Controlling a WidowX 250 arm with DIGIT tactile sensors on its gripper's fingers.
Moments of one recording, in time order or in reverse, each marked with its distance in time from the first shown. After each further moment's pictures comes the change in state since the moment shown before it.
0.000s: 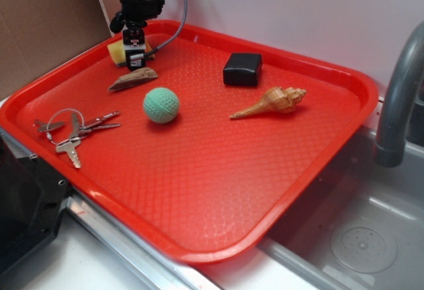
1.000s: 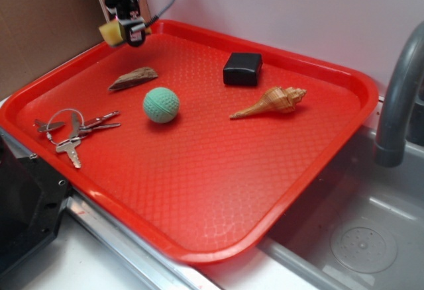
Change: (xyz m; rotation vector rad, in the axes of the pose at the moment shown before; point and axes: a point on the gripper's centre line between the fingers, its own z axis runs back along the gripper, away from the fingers) arm -0.009 -0.014 0.061 -0.032 -0.073 0.269
